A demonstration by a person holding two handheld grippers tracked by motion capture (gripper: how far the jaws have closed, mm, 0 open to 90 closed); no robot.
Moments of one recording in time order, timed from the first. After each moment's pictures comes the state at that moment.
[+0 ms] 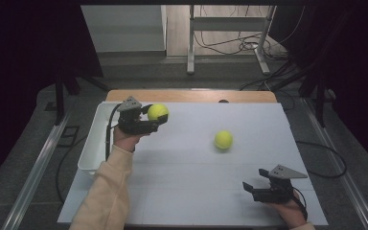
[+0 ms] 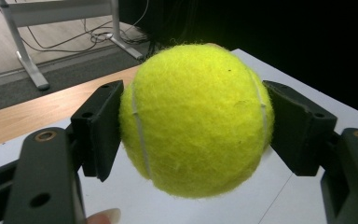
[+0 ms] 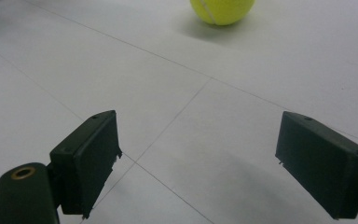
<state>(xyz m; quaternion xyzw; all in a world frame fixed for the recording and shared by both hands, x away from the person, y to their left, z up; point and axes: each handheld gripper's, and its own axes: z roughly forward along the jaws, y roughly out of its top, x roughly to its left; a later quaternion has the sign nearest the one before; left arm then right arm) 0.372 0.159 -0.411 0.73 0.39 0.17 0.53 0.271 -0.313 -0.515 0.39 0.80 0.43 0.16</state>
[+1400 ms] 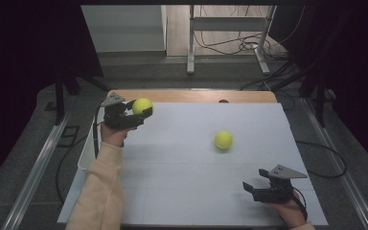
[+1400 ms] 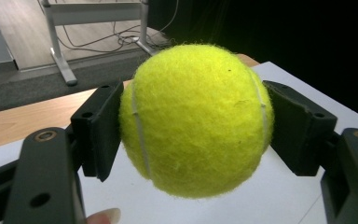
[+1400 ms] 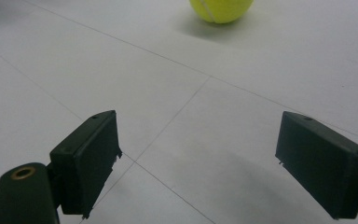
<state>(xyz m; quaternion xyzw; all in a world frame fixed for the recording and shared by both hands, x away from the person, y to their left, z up) 0.381 0.201 -0.414 0.70 0.44 0.19 0.53 0.272 -0.313 -0.516 0.39 0.80 0.43 0.16</state>
